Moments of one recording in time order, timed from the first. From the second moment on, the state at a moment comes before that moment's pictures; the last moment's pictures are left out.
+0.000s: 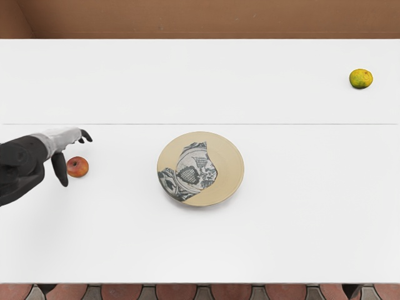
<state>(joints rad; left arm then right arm) -1.64 0.65 0.83 -1.65 0.70 0.45 0.42 -0.04 0.00 -0.04 0.14 0.10 -0.03 0.07</state>
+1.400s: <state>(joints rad) -1.55 0.60 0.83 -1.61 0.71 0.58 0.42 -0.04 0.00 -0.04 0.14 0.10 -0.03 0.07</state>
